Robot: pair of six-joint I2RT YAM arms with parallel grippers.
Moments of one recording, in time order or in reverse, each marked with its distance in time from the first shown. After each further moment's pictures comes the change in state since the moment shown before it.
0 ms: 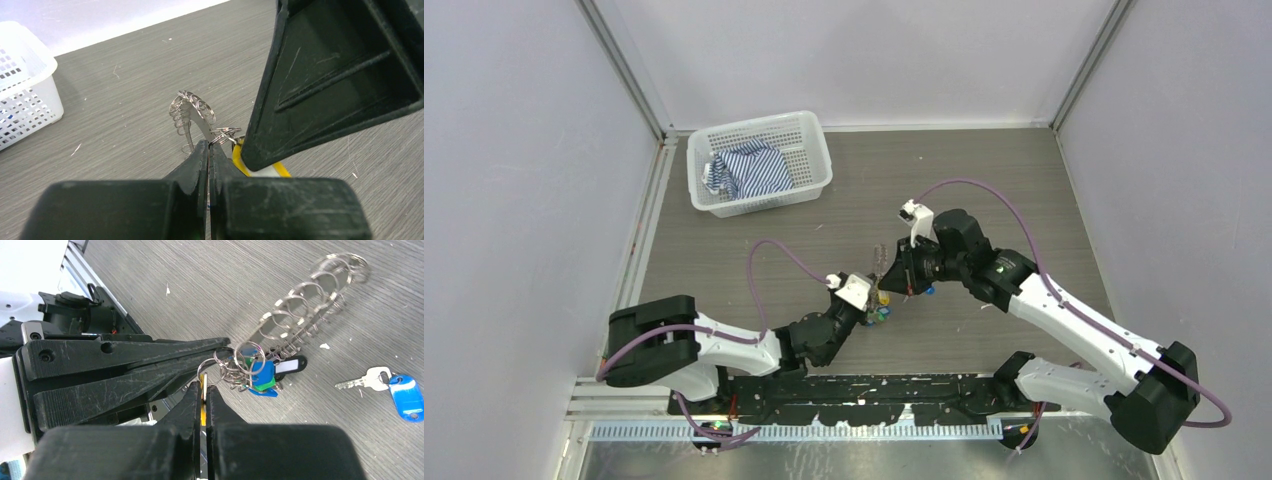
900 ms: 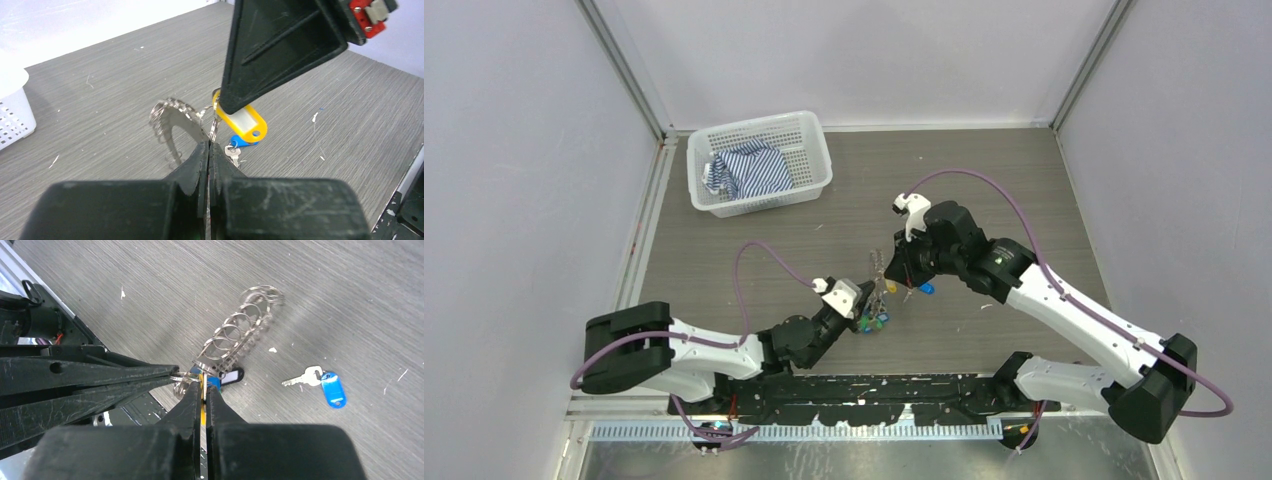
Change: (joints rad) left arm -0.001 -0.128 -0.082 -0.031 0.136 -0.029; right arm 0.056 0.042 0.135 -0.148 0.220 -0.136
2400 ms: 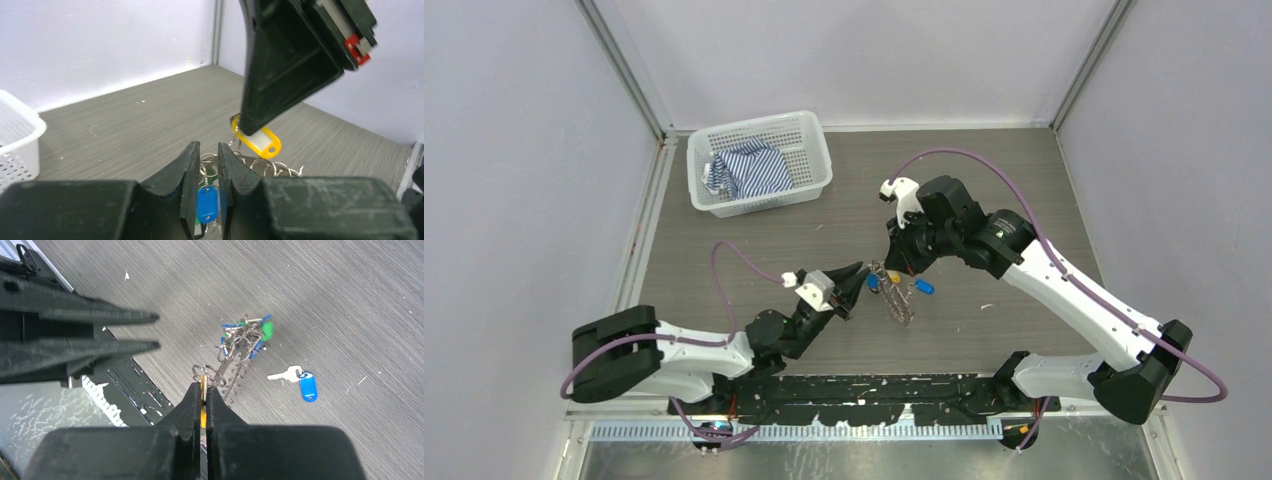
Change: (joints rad) left arm 0.093 -0.080 -0.060 0.235 0.139 0.038; right arm 0.018 0.130 0.300 -0.259 -0.032 -0.165
